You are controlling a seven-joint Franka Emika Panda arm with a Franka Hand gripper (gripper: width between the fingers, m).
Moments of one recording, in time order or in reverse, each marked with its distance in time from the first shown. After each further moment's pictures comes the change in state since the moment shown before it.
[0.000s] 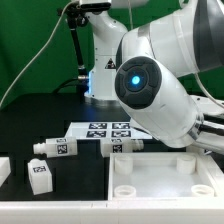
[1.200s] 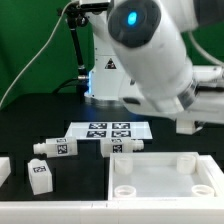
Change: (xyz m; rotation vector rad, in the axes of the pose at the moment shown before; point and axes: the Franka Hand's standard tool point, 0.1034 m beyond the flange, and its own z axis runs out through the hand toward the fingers) arm -0.027 0.000 -0.088 -0.031 0.126 -0.184
